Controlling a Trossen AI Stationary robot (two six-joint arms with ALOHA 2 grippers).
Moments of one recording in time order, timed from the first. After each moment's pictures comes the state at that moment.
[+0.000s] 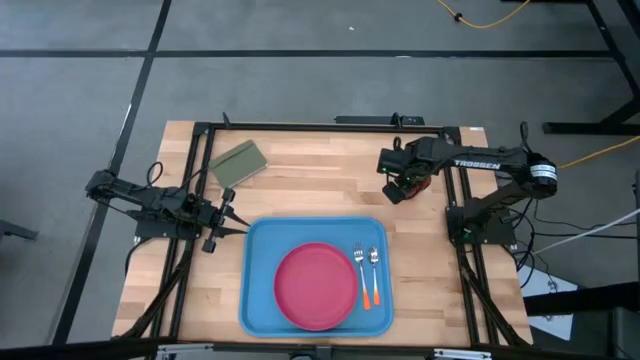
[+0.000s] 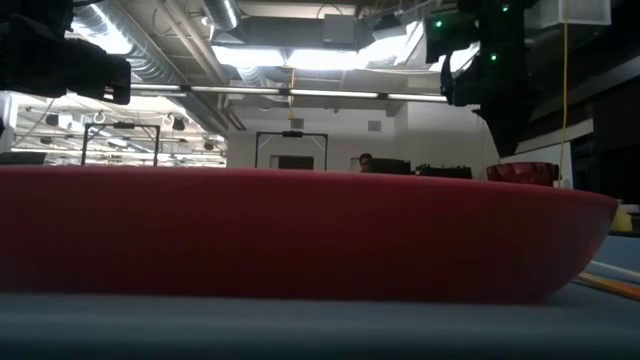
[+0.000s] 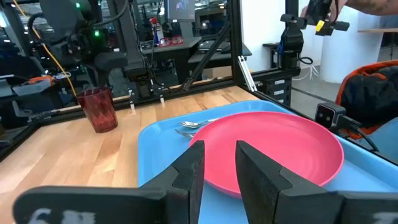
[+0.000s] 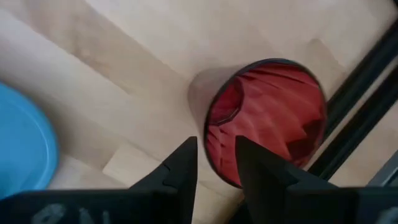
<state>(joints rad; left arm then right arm) -0.28 0.01 0.01 0.02 -0.04 0.12 -0.26 1.44 1.15 -1.32 0.22 0.64</state>
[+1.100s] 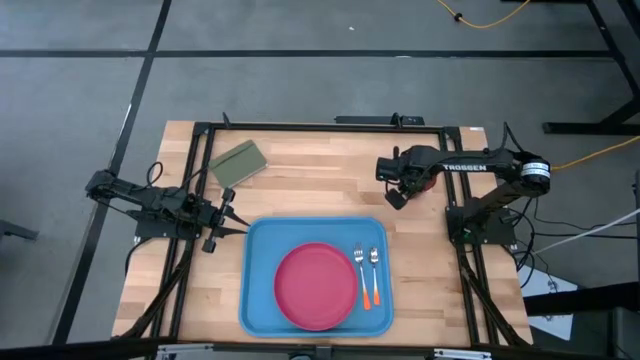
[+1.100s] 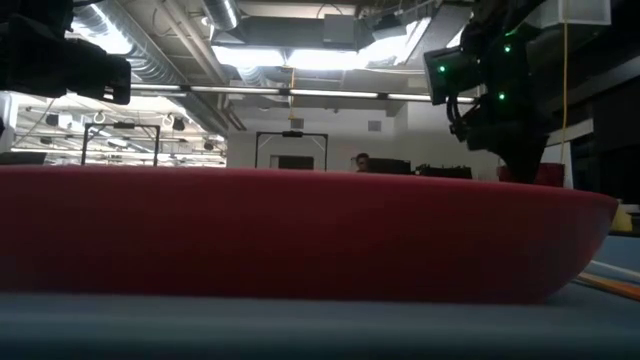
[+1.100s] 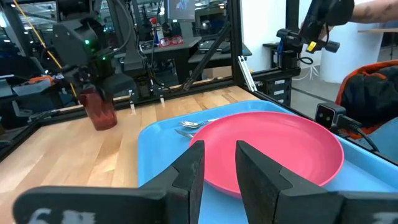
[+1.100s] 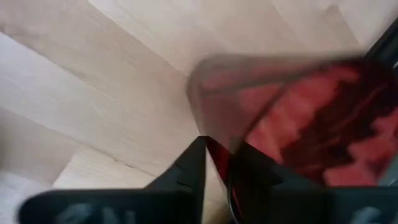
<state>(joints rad) -0.28 0.01 0.01 0.02 -0.04 0.12 -0.29 1.50 0.99 -1.22 0.23 0.62</state>
